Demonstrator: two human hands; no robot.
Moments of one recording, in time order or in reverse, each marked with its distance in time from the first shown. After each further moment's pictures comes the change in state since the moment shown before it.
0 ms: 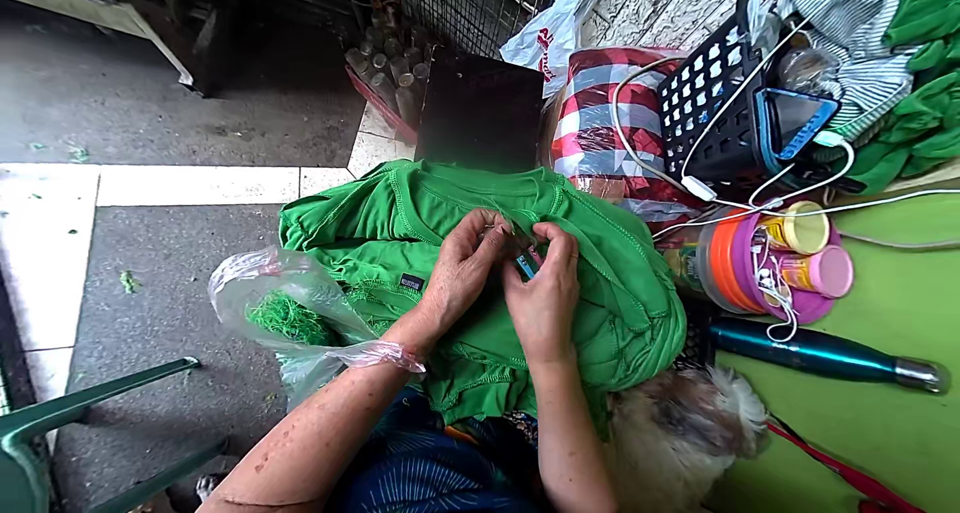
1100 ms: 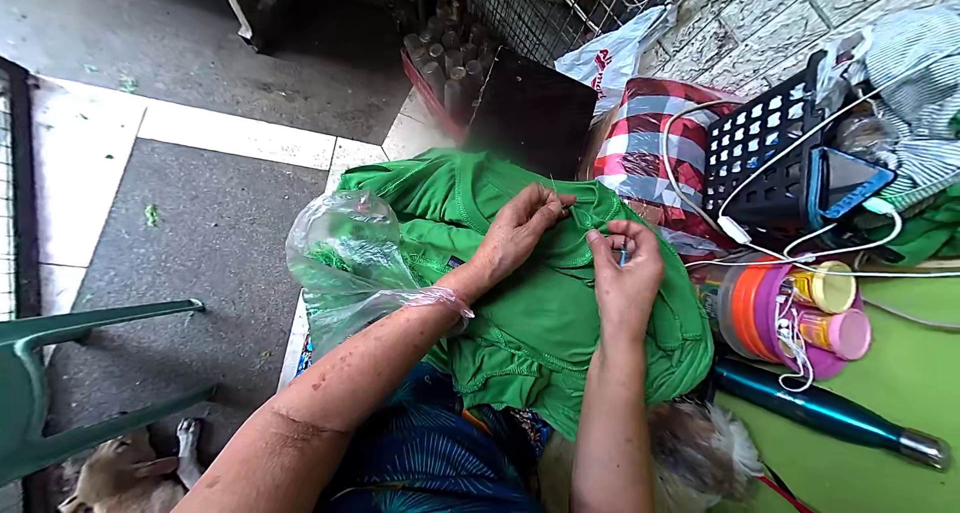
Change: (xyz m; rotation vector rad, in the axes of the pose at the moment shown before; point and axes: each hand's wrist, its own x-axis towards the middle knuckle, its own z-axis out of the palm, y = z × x) left_hand 0.033 -0.013 -0.010 -0.134 0.000 0.017; right_hand 0.039 0.020 -0.020 0.155 -0.106 0.112
